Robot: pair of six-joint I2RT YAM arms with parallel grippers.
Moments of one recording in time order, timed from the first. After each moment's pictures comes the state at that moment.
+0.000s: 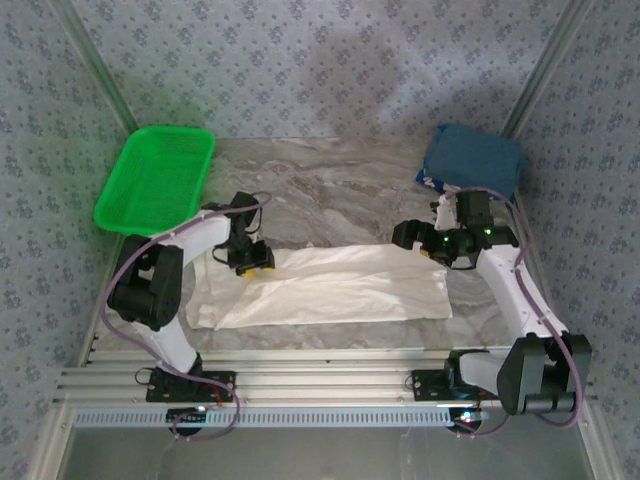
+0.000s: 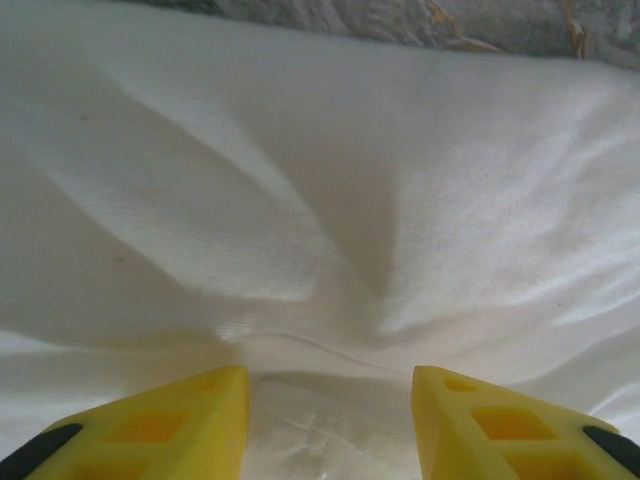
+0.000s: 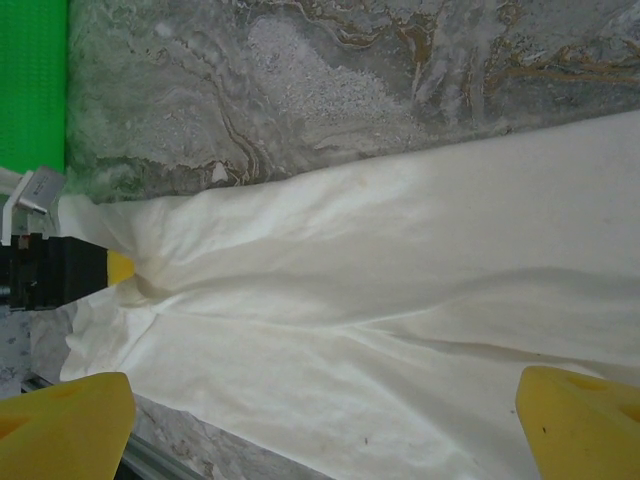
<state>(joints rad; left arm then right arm) -0.37 1.74 1.11 -0.84 0.24 -0.48 0.05 1.20 0.93 -0.73 -0.57 0.32</state>
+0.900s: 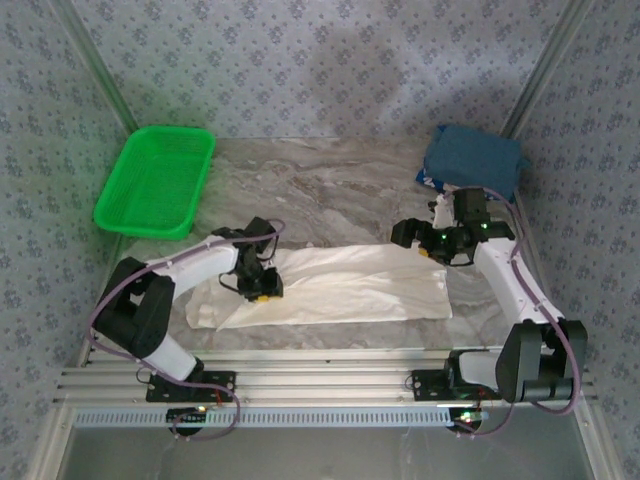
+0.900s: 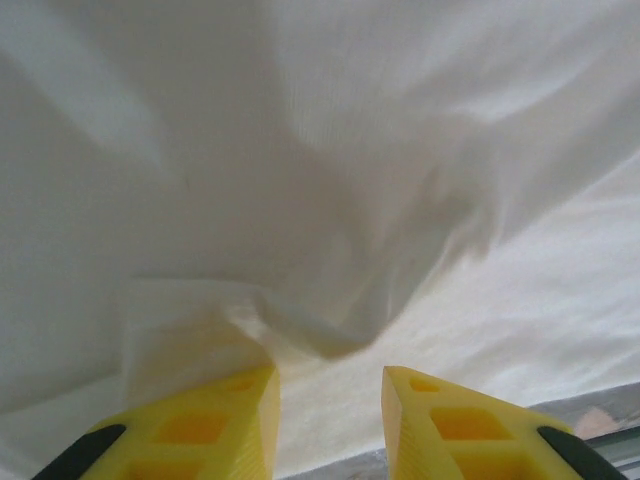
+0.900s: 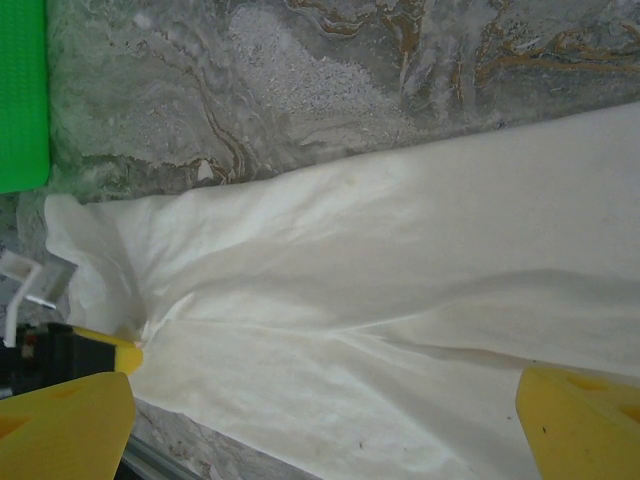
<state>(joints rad) -0.57 1.56 0.90 -0.82 0.28 -0.63 0.05 1.27 0.95 -0.73 -0.57 0.32</state>
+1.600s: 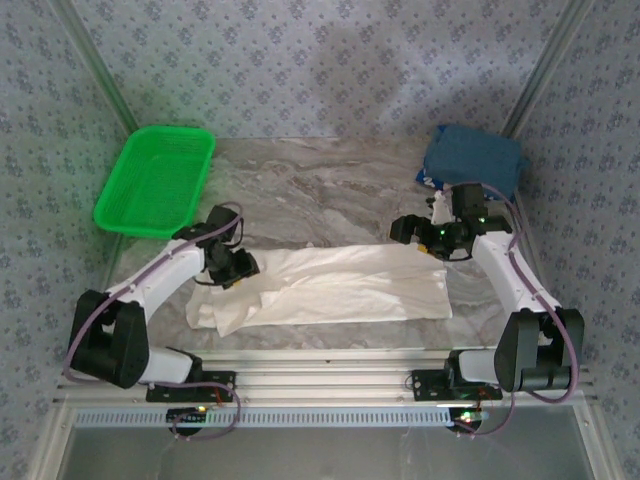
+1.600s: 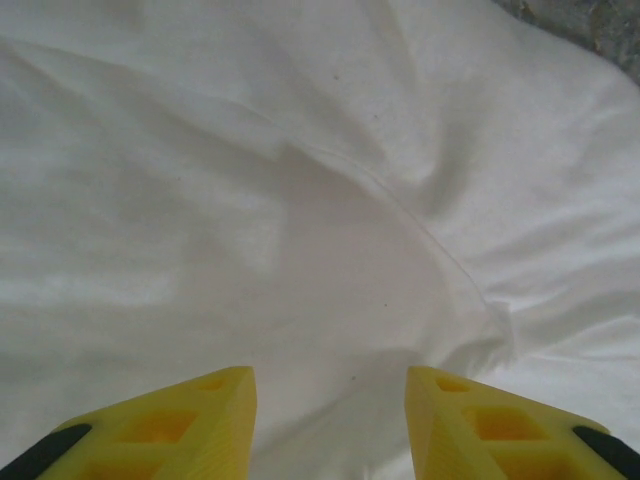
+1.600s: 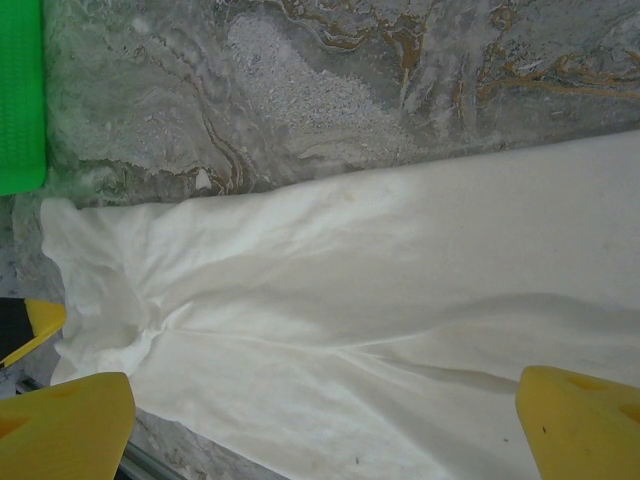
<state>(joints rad) -0.36 1.39 0.88 -0.80 0.16 -0.73 0.05 1.31 0.98 -0.72 -0.57 0.30</state>
